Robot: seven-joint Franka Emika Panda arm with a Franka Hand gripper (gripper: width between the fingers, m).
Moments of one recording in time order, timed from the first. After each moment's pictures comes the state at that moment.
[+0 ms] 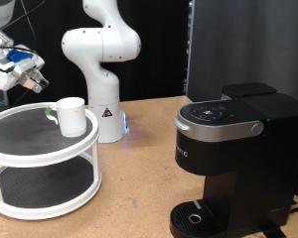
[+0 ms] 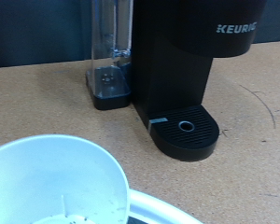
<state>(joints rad) -0.13 -0.49 -0.84 -2.56 0.46 1.80 -1.49</state>
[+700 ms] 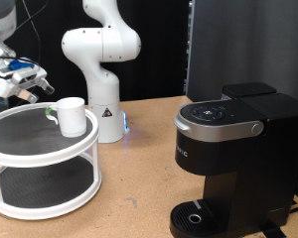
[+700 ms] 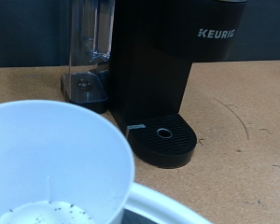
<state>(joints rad) -0.13 -0.48 -0.91 -2.63 0.53 1.86 -1.62</state>
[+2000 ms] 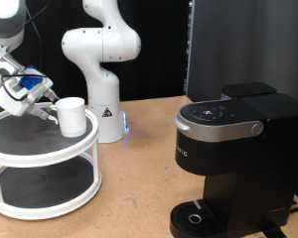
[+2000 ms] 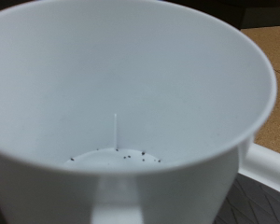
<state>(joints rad) -0.13 -0.41 -0.90 -2.69 0.47 1.90 -1.63</state>
